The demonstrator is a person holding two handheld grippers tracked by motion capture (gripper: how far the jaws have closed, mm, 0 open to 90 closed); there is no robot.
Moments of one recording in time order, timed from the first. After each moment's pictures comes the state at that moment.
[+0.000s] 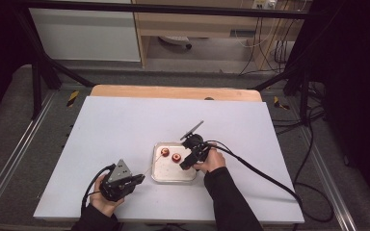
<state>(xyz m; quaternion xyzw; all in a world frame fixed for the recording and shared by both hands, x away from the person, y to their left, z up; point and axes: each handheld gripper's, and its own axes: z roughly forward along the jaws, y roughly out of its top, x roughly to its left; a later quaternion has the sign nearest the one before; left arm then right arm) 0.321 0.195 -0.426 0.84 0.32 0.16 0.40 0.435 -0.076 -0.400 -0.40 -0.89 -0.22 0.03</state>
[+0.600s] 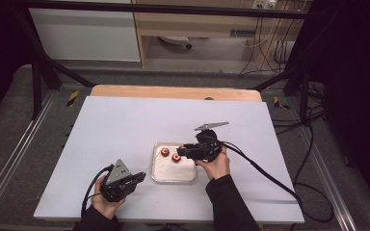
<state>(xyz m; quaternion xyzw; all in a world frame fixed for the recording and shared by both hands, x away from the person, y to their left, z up) 0.316 0.191 -0.423 0.82 0.34 0.17 0.43 0.413 -0.103 -0.373 -0.42 -0.78 -0.45 0.00</state>
